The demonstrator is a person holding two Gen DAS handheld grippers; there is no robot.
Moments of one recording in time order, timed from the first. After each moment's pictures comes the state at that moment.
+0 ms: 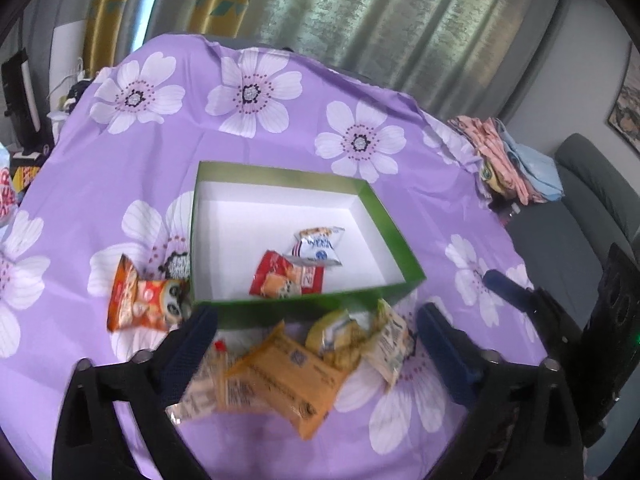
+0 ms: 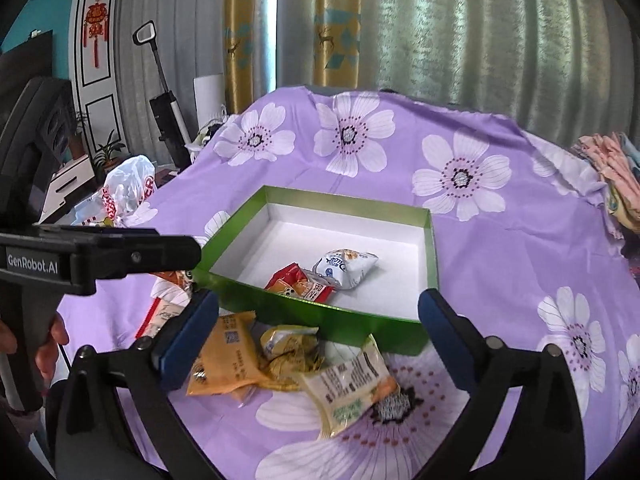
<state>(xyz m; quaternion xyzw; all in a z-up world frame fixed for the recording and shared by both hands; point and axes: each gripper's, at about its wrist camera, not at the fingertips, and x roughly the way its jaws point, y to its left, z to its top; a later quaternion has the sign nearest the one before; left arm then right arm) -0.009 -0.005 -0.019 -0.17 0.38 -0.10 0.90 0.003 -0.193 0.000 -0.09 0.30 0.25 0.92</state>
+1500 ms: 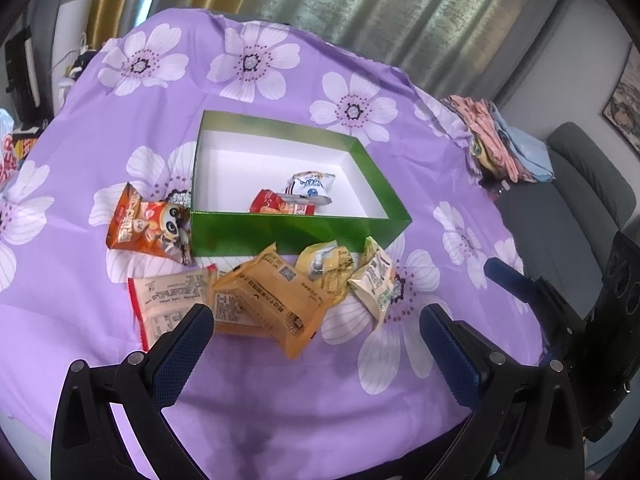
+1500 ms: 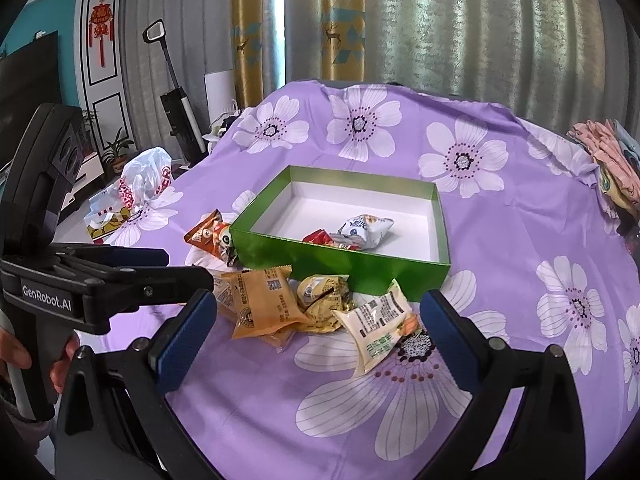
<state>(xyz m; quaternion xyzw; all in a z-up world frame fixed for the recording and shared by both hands) -0.061 -0.015 -0.041 -0.18 0.41 -0.11 0.89 -0.056 -0.196 -0.006 -0.08 0.31 0.26 0.91</state>
